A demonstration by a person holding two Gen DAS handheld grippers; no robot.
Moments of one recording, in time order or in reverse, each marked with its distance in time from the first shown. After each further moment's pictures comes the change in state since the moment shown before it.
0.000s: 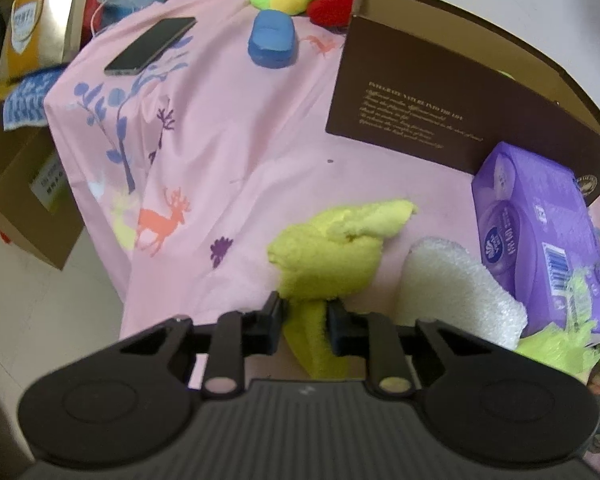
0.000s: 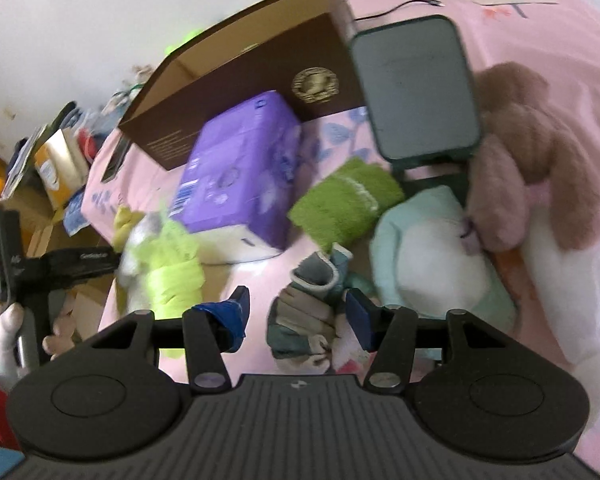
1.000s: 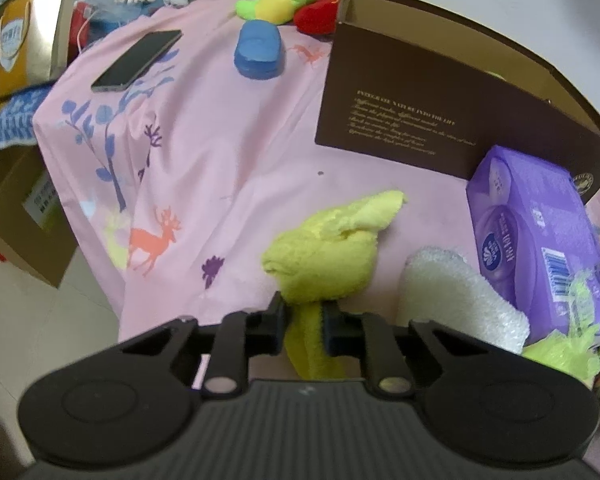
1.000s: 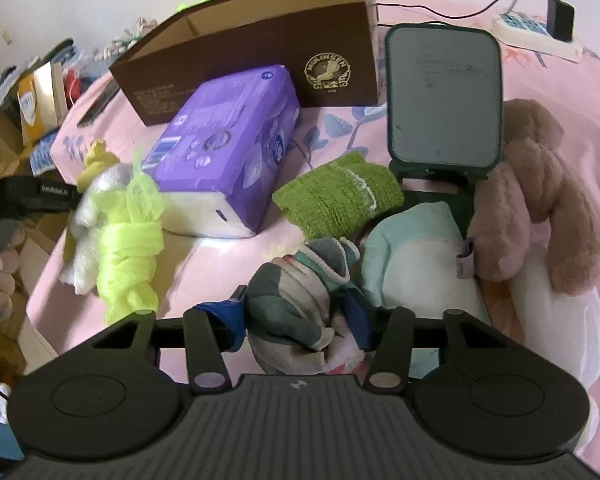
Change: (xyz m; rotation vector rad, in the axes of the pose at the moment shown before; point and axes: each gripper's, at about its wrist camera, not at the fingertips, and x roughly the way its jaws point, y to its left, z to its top) left arm 0.004 0.001 0.006 0.024 -0.022 -0.027; right arm 0.019 0.013 -0.009 -0.201 0.001 -0.145
